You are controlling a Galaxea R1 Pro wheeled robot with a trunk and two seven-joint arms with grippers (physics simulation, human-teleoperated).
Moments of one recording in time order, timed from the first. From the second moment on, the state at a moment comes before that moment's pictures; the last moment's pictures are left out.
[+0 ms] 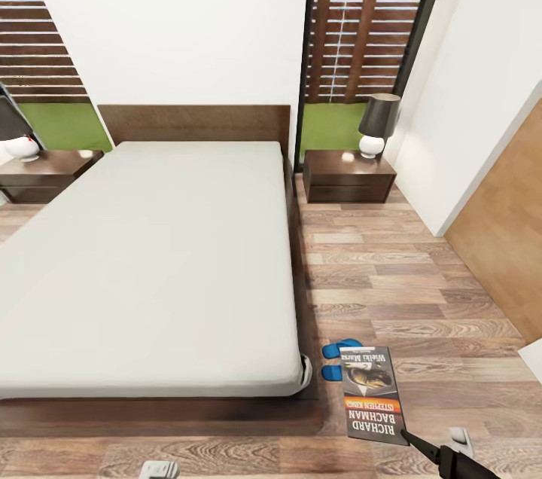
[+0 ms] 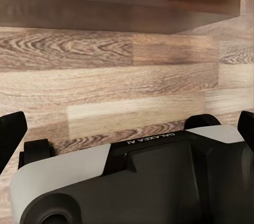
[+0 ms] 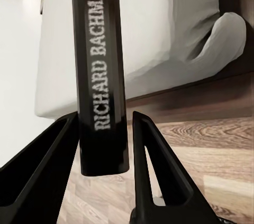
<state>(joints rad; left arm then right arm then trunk) -0.42 0.13 -0.03 -0.06 0.16 -0.15 -0.56 -0.33 -0.45 0.27 -0.30 -0.89 0.10 1.25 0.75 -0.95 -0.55</state>
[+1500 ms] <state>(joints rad) -0.41 0.13 -0.03 -0.06 0.16 -0.15 -0.56 -0.33 -0.44 0.27 -0.25 -0.89 0.10 1.25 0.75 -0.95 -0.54</state>
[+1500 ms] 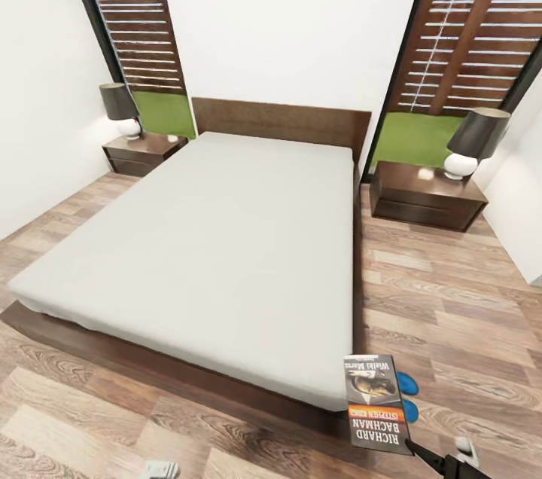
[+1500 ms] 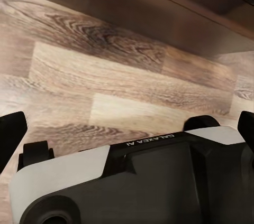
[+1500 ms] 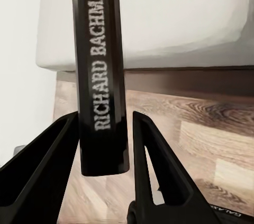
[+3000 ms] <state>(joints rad) -0.41 0.12 -0.03 -0.06 0.16 -0.15 -0.56 -0.33 -0.43 0.28 -0.25 -0.89 0.10 1.25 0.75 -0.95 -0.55</state>
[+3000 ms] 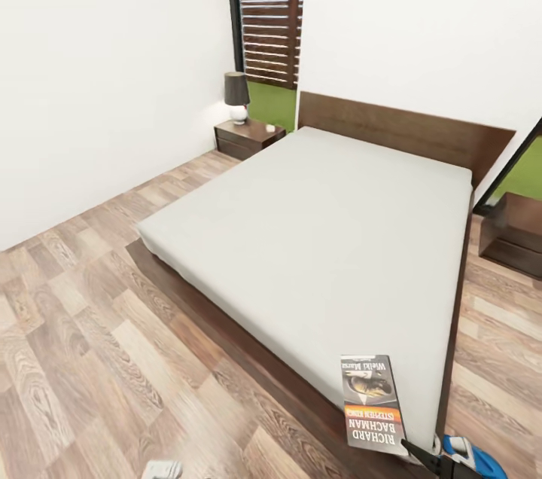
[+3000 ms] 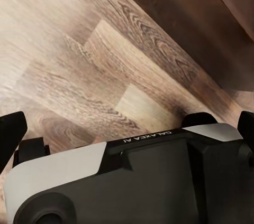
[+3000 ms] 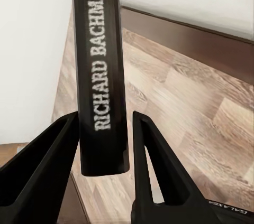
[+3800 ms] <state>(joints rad) -0.41 0.12 -0.03 -0.04 0.16 -0.15 -0.56 -0.33 -0.43 0.28 -0.25 -0.89 0.10 1.25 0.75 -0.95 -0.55</state>
